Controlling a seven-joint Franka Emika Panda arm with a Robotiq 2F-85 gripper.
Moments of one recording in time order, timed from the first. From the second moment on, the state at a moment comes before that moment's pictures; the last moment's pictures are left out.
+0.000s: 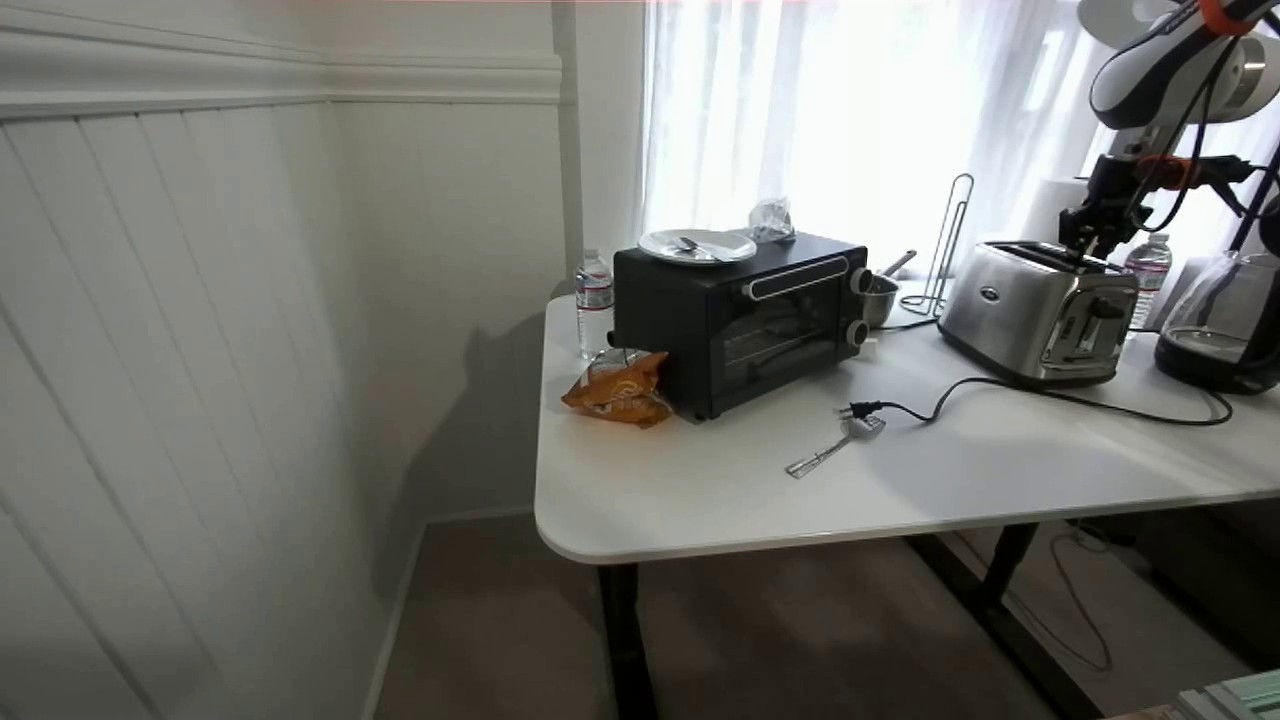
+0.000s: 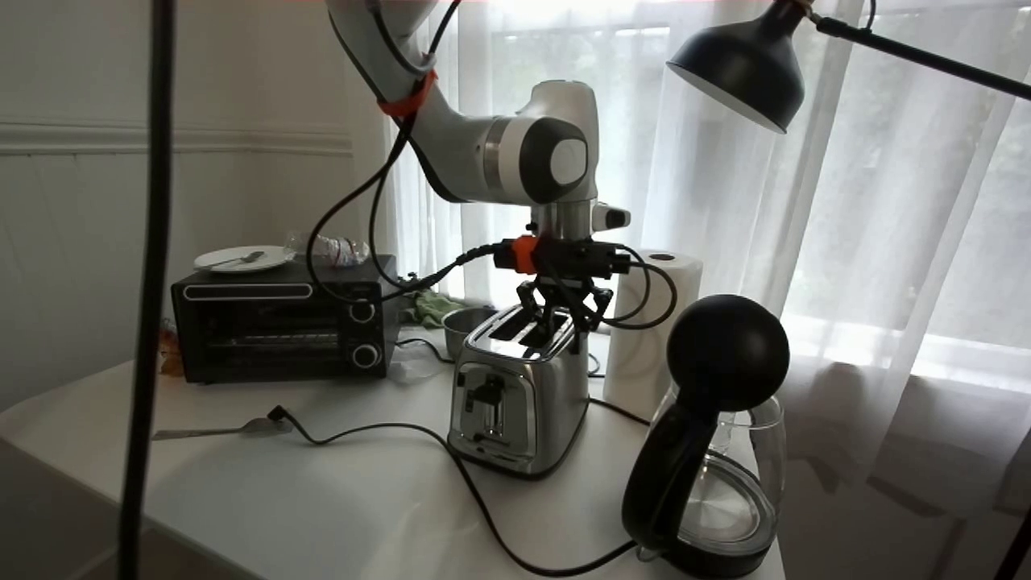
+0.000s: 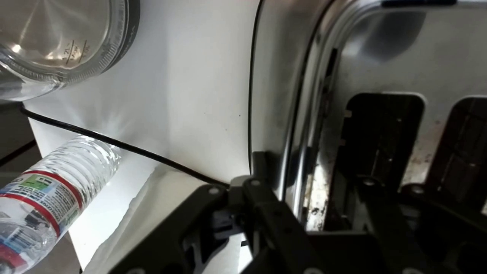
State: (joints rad) arm -0.20 0.37 -0.11 -1.90 -0.01 2.39 -0.23
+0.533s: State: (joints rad) arm -0.20 0.37 -0.11 -1.89 -0.01 2.38 -0.23
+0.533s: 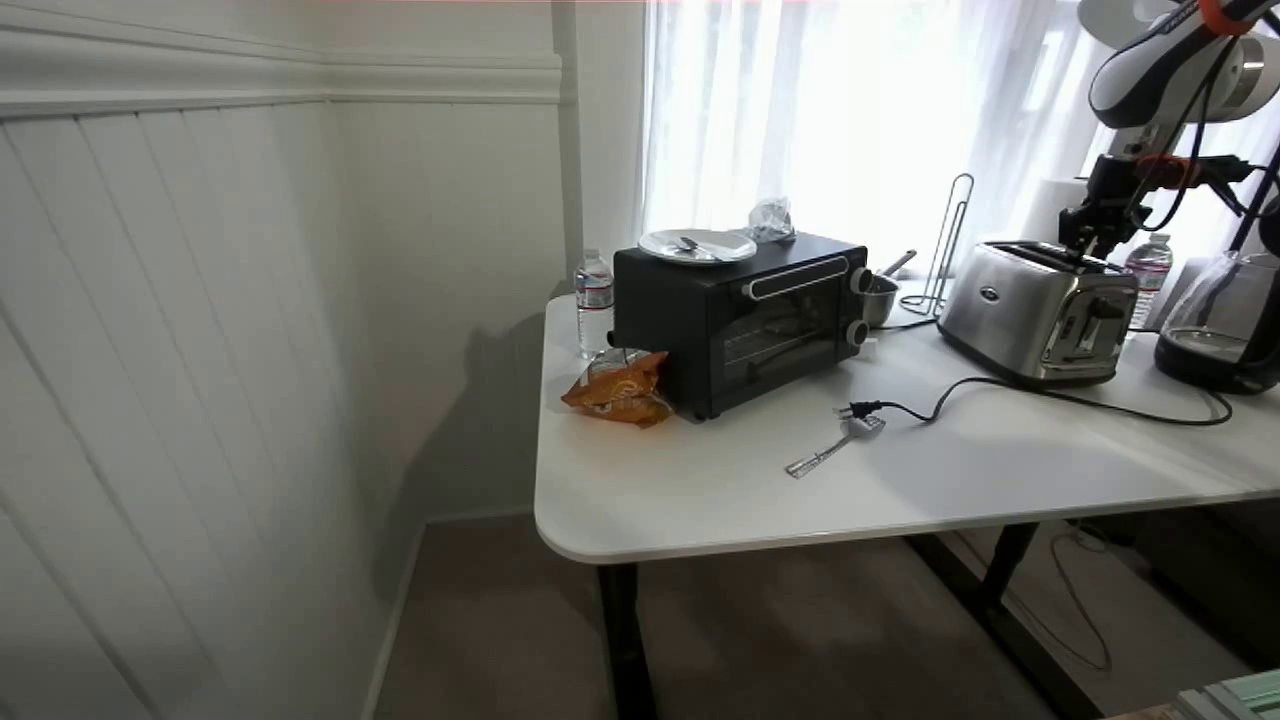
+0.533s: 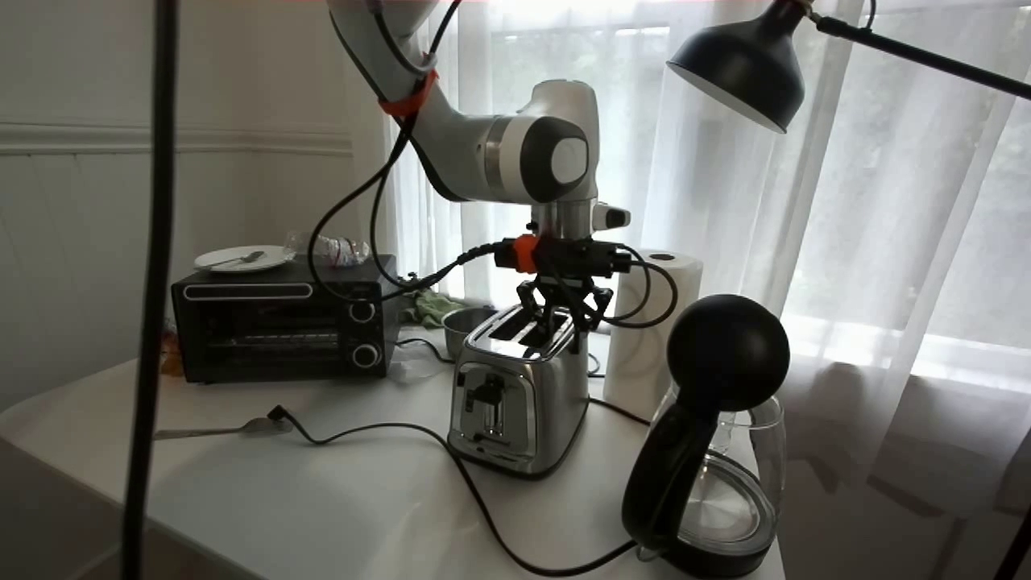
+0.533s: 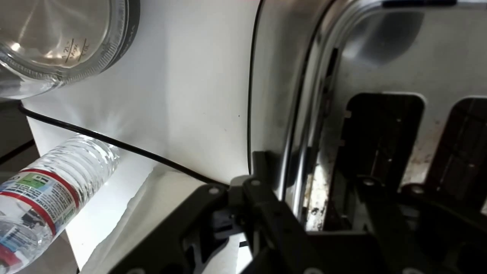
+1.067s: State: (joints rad) arm -0.24 0.37 -0.06 -1.89 0.04 2.38 -0.43
